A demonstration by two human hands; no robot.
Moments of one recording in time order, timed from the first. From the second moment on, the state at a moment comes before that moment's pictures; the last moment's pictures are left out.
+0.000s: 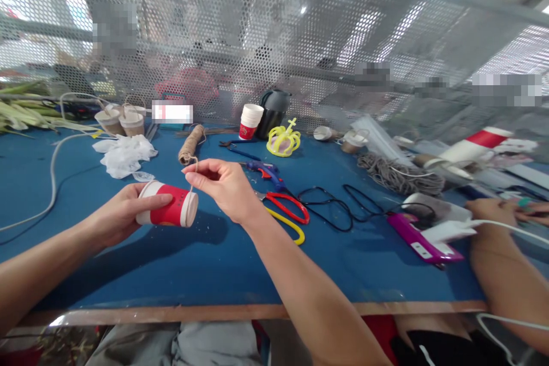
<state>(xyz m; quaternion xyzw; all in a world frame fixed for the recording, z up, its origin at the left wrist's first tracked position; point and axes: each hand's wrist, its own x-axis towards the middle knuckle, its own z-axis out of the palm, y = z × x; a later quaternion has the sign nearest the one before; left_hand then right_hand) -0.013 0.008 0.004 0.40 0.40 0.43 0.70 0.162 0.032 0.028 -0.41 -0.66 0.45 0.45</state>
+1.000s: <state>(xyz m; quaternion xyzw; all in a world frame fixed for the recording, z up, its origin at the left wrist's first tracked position) -0.015 0.005 0.003 0.42 0.38 0.46 0.68 0.161 0.033 0.023 -0.44 -0.64 0.47 0.42</state>
